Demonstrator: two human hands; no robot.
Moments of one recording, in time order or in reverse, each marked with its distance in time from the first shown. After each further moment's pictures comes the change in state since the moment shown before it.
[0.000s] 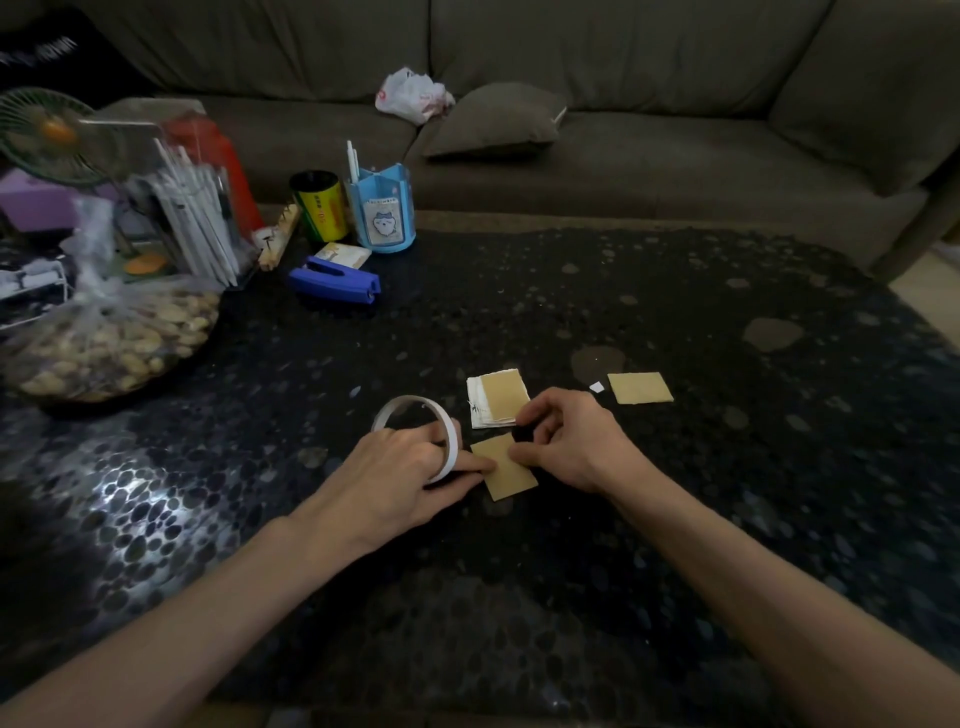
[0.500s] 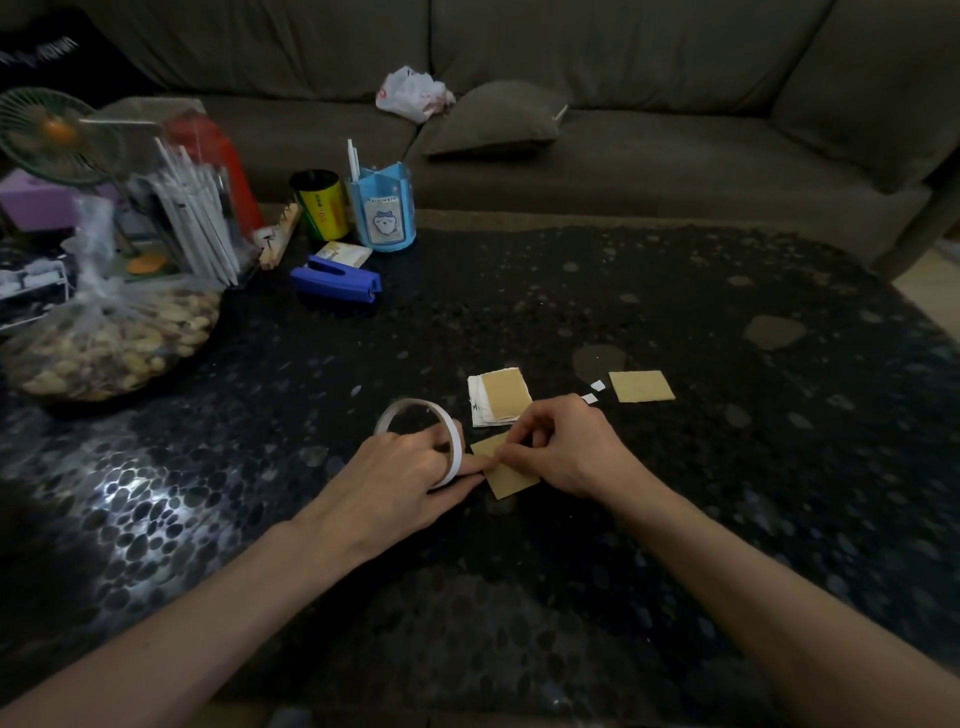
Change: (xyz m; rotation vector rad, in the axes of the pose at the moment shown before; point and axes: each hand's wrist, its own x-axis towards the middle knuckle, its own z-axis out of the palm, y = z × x) left_hand -0.004 0.002 0.002 0.076 0.008 0.065; right_hand -0.001 -0.003 0.008 -0.168 -0.026 -0.040
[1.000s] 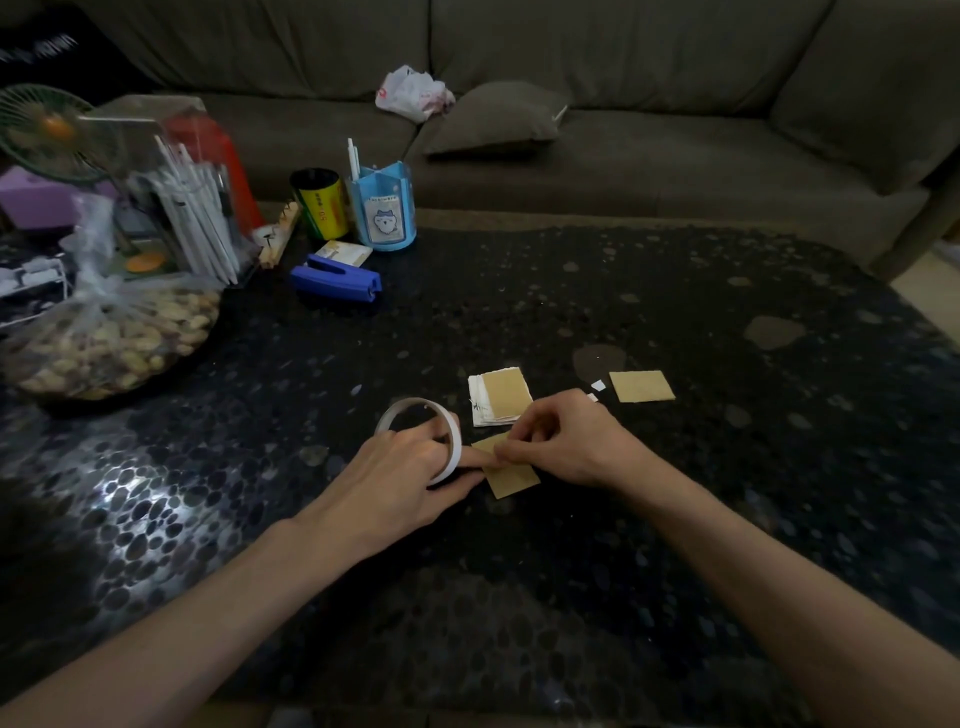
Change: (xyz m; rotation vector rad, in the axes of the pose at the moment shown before) left_hand 0.004 -0.001 -0.001 -0.105 -0.036 -0.075; right_hand -0.002 -0.002 -0.013 0.014 -0.092 -0.019
